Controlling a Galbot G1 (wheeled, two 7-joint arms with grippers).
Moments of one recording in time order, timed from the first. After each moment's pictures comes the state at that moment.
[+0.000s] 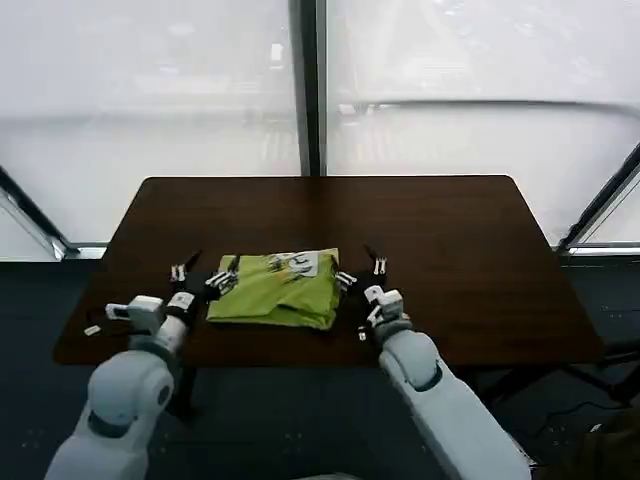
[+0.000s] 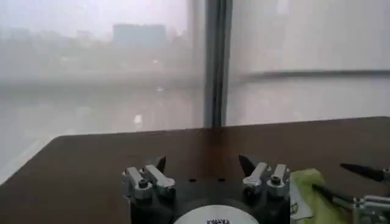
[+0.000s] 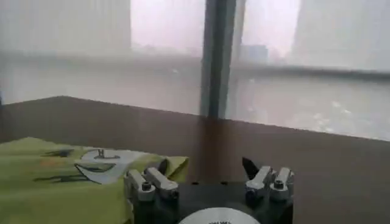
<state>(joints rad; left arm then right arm) 1.38 -1.19 -0.54 -2.14 -0.38 0.48 -0.06 -1.04 1.26 0.04 1.68 0.25 -0.15 0.18</state>
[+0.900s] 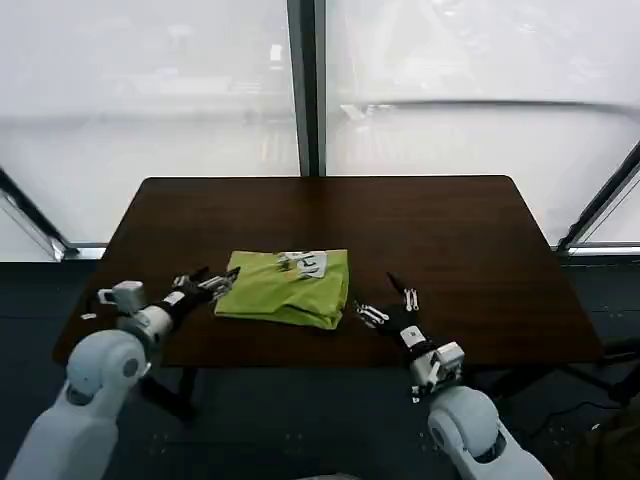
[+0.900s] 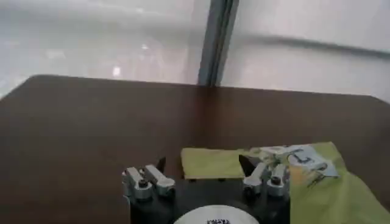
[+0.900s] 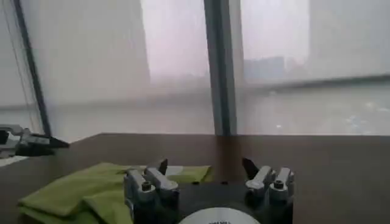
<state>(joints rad) 1.31 -1.03 -0.58 -2.00 -0.84 0.59 -0.03 -1.38 1.12 0.21 1.97 0.39 0.02 0.03</state>
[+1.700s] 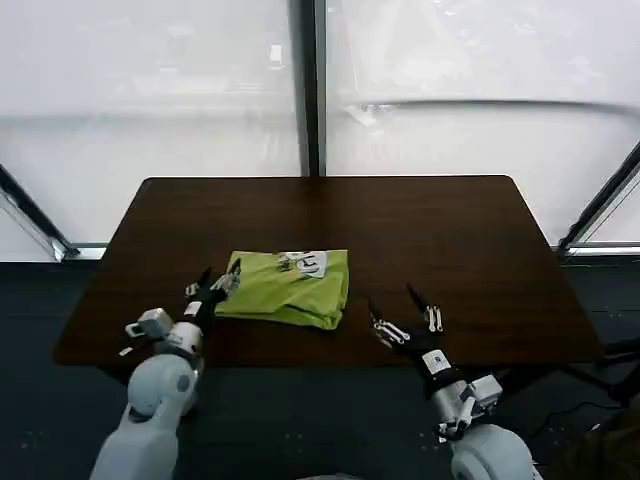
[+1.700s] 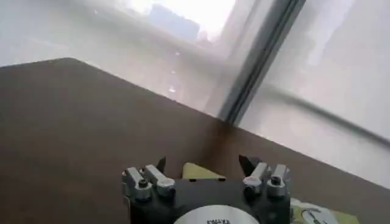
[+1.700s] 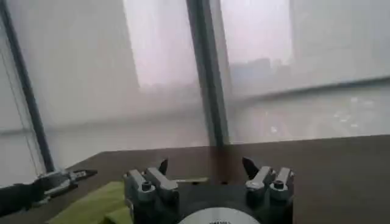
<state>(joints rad) 1.33 -1.32 -0.54 -1.86 -0.67 0.24 -0.07 -1.63 1.12 0.34 2.18 0.42 0.03 0.05</state>
